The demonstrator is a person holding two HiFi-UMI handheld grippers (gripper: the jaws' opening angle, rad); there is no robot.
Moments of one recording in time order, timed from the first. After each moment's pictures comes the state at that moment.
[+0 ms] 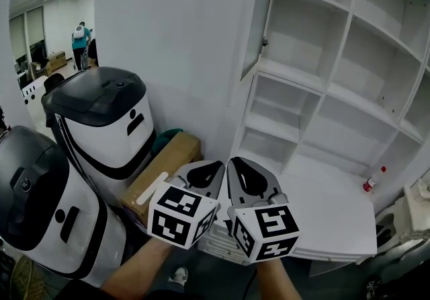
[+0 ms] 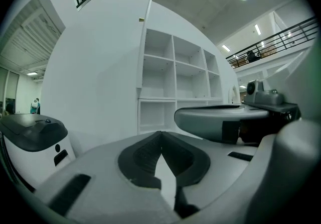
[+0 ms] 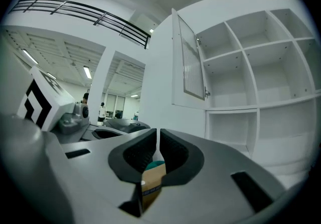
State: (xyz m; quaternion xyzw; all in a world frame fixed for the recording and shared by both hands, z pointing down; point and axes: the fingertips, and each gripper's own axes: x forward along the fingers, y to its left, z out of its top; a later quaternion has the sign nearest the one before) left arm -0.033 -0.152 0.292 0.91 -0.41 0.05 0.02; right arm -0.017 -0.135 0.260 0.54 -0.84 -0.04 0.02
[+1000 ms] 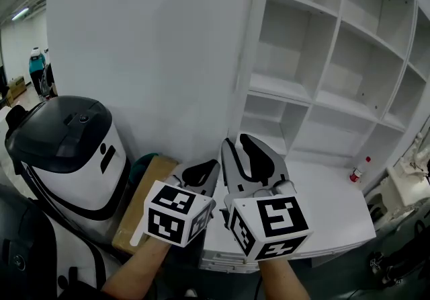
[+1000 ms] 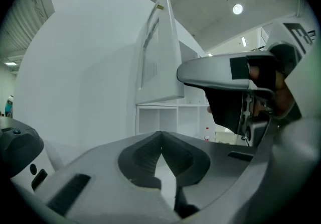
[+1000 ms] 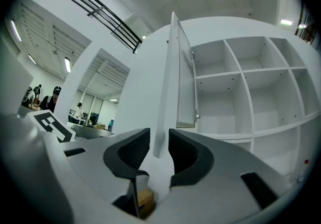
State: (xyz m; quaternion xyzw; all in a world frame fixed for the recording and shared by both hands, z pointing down) left arm -0.035 -0.270 0.264 0.95 -0.31 0.03 0.02; right arm -0.029 -0.235 0.170 0.65 -0.76 -0.10 -0.01
